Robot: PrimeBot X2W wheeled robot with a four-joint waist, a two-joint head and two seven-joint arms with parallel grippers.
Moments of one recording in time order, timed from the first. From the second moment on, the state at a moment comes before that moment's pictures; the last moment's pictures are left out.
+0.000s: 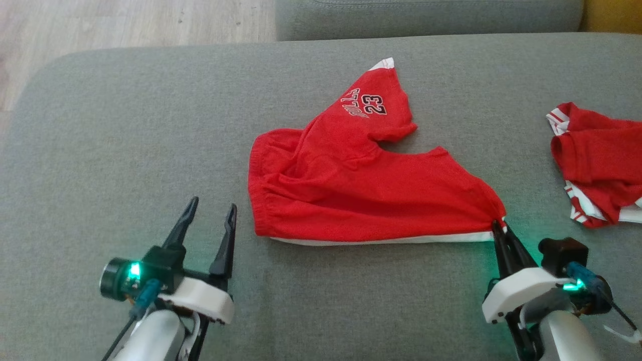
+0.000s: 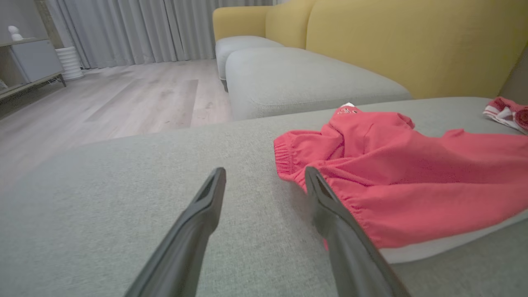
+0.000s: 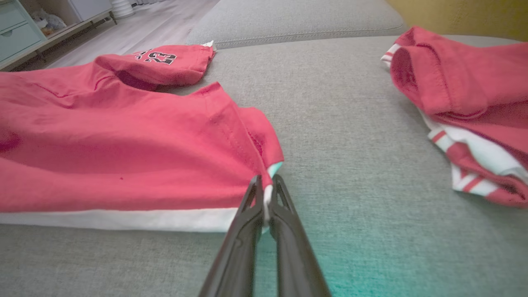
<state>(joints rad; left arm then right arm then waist) -0.25 0.26 -0.50 0.40 -0.37 0.08 -0.25 -0.13 -0.05 -0.01 0.50 0.08 0.13 -0.10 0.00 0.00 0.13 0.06</state>
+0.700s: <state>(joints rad) -0.37 0.28 -0.71 0.62 -0.30 -0.10 -0.19 -0.13 -0.04 -0.01 0.48 0.09 0.13 -0.09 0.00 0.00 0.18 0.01</state>
